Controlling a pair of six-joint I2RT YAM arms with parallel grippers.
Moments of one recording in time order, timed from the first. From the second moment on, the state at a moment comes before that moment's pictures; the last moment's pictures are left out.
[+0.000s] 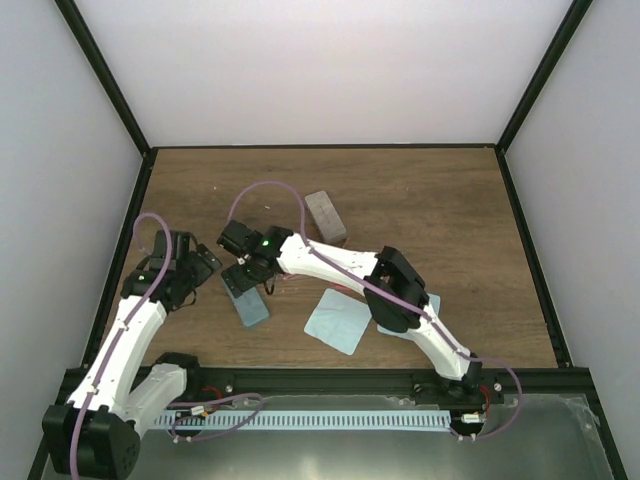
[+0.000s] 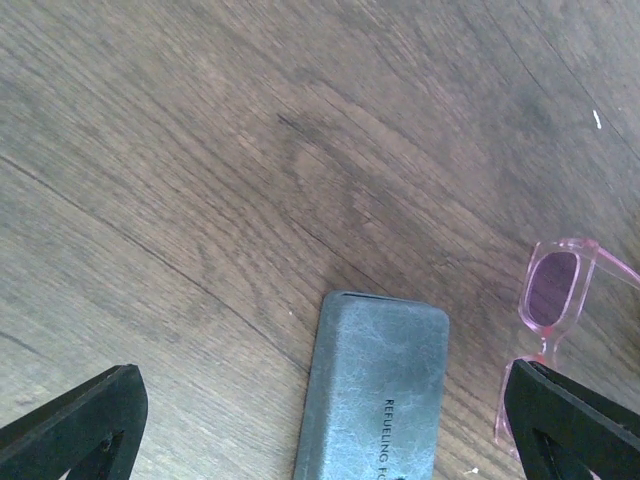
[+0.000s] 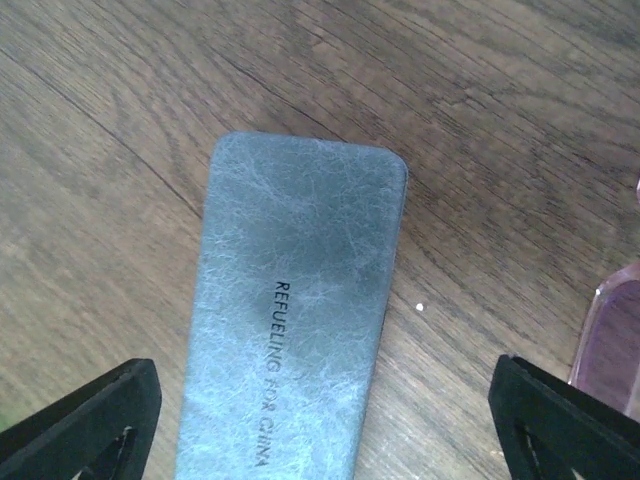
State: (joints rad) left arm -0.12 0.89 0.72 -0.81 -0.10 -0.84; right arm 1.11 2.26 2.00 -0.84 0.00 0.44
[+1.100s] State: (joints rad) left arm -0.12 0.91 0.73 -0.88 -0.20 -0.84; right arm 1.17 2.47 2.23 -0.94 0.10 0.44
